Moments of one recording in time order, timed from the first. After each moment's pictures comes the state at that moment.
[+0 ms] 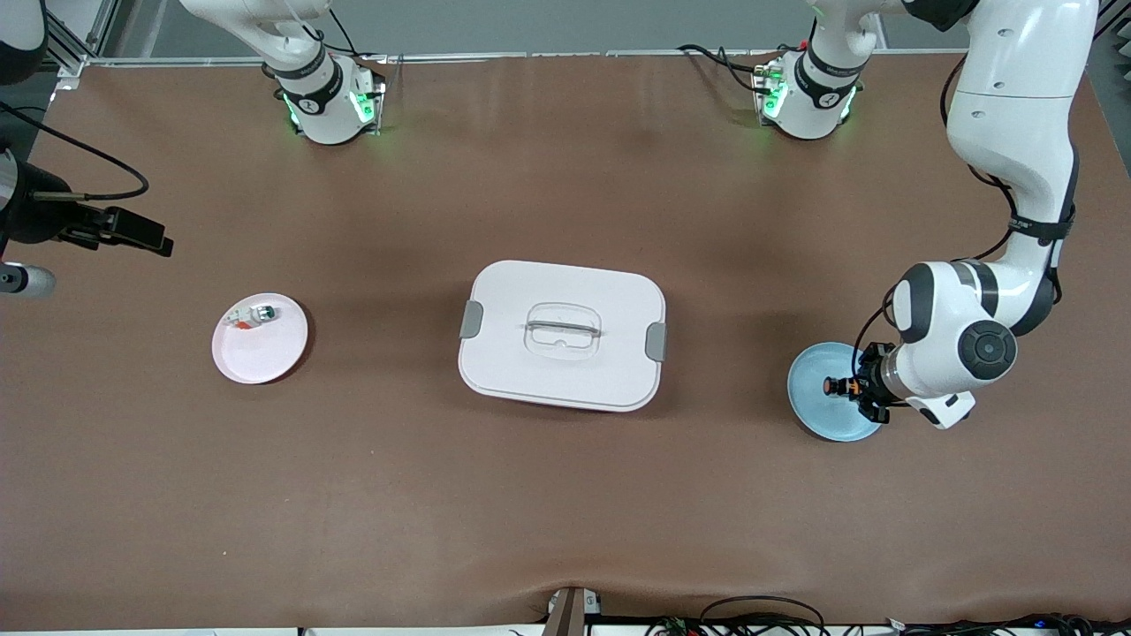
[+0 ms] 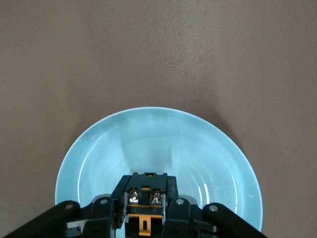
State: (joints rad) left arm -0.03 0.61 0.00 -1.78 0.02 2.32 -1.49; right arm 0.00 0.10 0.00 -1.45 0.04 1.41 0.12
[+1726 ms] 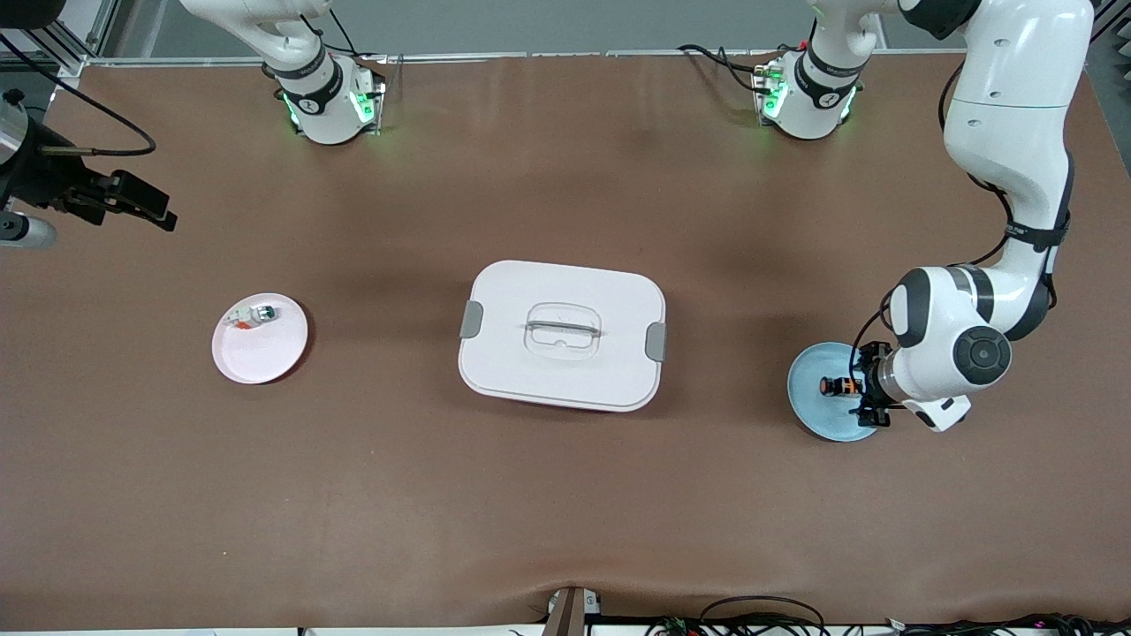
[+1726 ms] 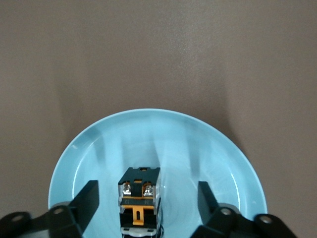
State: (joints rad) left arm -0.03 0.63 0.00 -1.76 0.03 2.32 -1.48; right arm 0.00 -0.07 0.00 -1.66 0.04 1.53 0.12
